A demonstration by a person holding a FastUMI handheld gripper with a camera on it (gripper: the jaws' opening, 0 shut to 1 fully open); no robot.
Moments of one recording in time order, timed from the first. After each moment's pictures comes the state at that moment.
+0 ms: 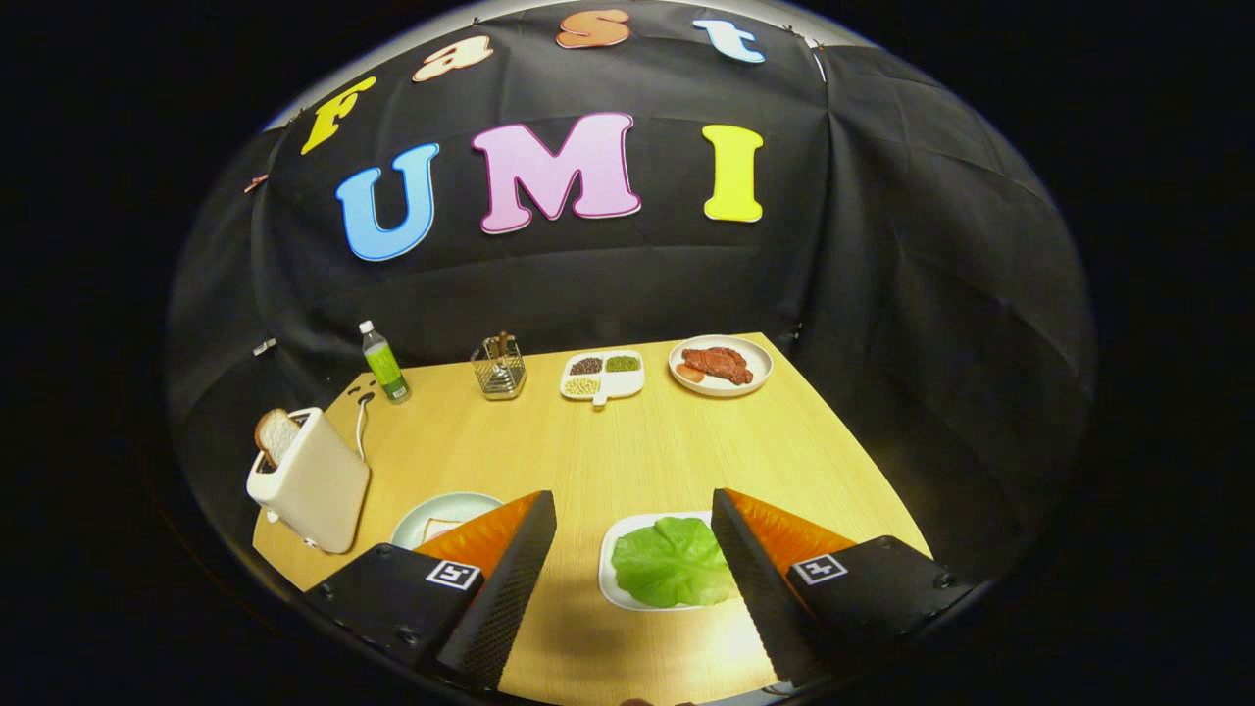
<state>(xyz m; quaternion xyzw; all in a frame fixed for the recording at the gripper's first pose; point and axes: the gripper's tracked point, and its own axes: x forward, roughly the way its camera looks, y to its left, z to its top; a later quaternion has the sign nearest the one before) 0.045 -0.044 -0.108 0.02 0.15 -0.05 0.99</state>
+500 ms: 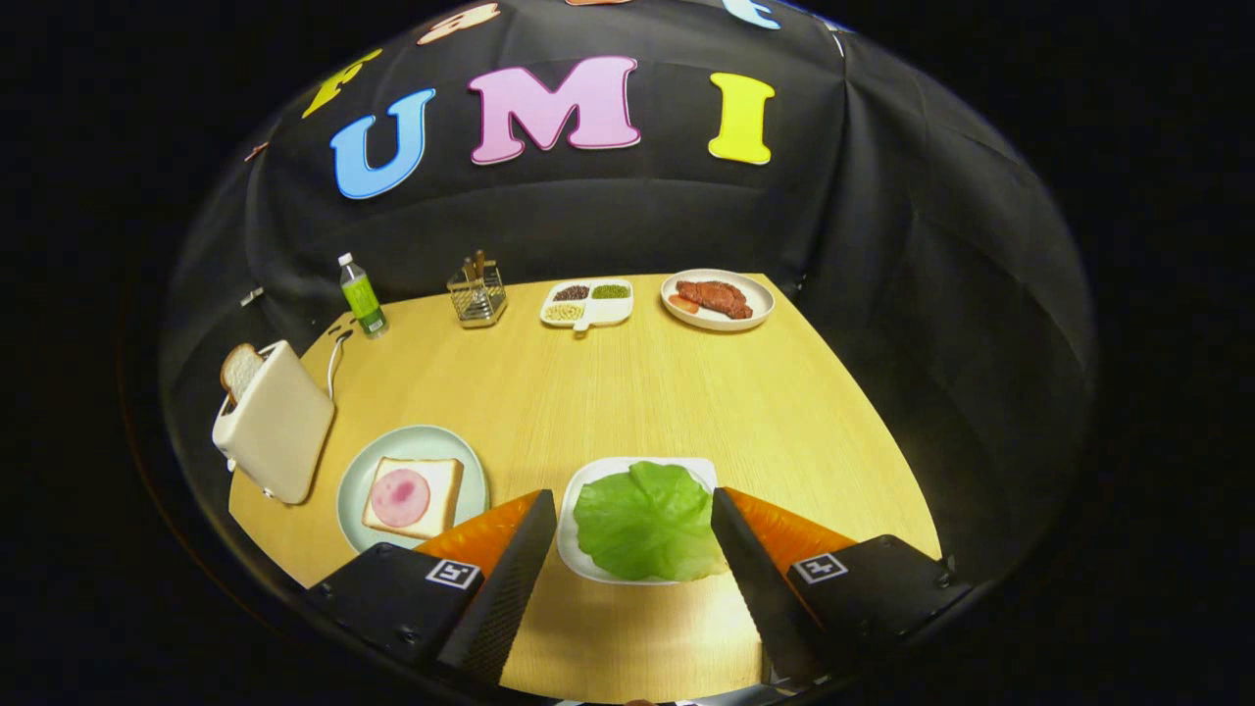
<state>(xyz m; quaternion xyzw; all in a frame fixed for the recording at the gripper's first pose) 0.063 -0.068 -0.181 -0.01 0.23 -0.04 0.97</state>
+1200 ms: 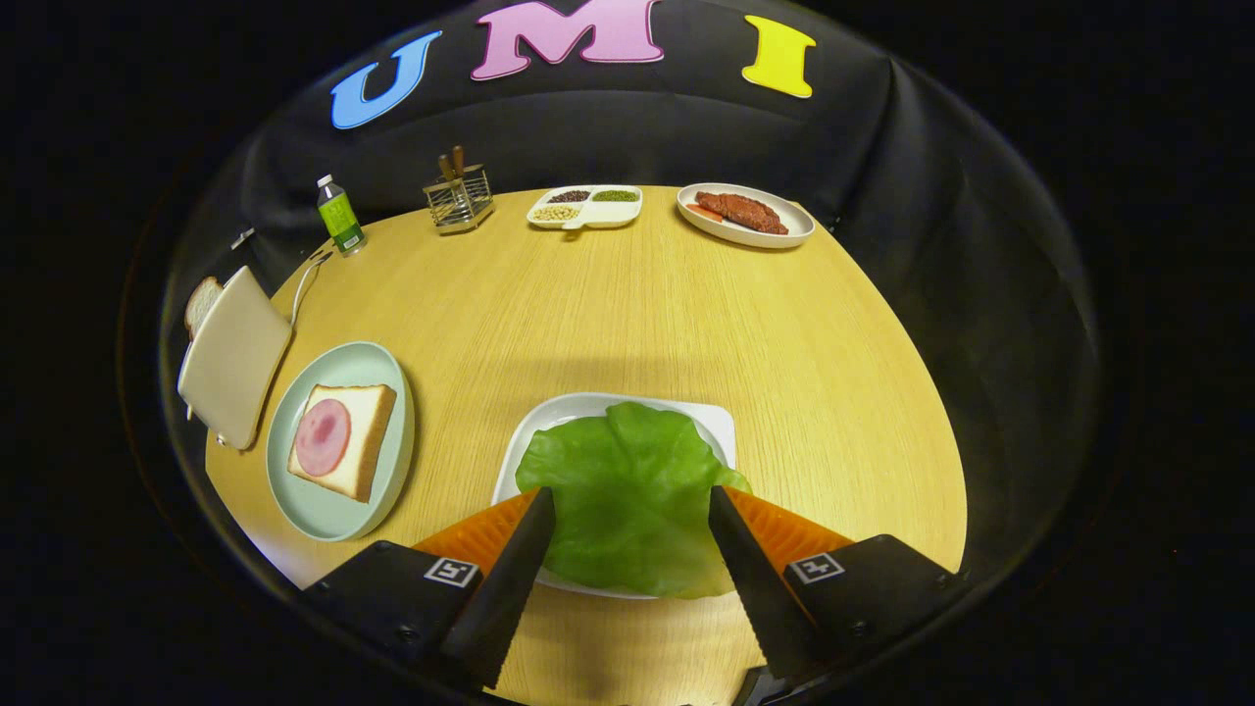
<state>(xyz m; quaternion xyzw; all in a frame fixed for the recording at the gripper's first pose) 0.099 -0.091 -0.265 -0.03 0.34 -0.02 0.94</state>
